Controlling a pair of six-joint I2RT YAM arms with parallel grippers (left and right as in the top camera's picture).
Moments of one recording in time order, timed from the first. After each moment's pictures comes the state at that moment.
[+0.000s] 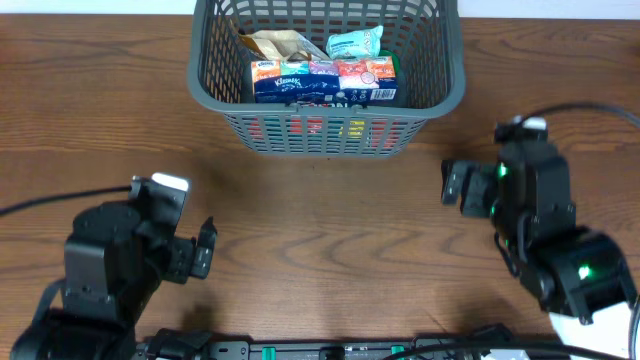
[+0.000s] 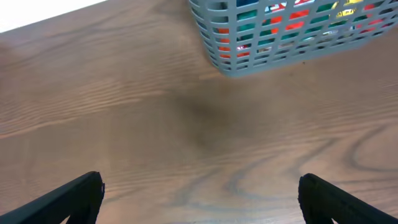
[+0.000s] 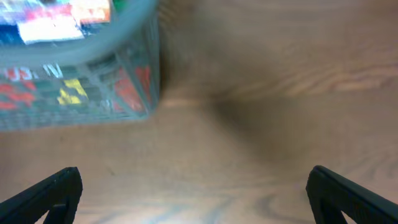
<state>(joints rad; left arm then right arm) -0.21 0.71 1.13 -1.16 -0.06 0.13 0.31 0.95 1.15 -1.00 0.30 0.33</state>
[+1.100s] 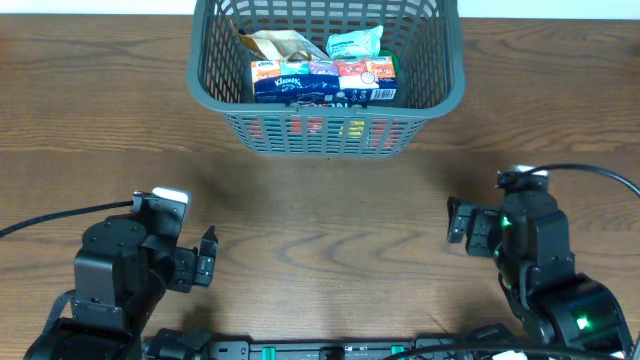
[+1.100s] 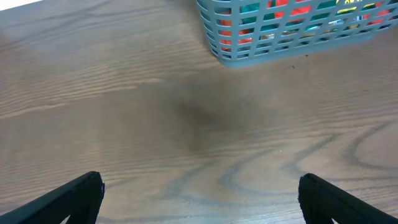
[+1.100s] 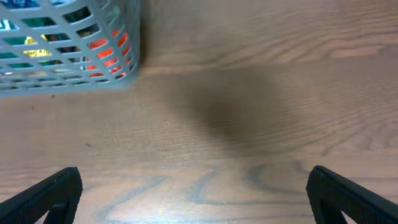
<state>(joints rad) -0.21 0.64 1.03 -1.14 -0.06 0.09 0.29 0.73 0.93 -1.01 0.30 0.31</state>
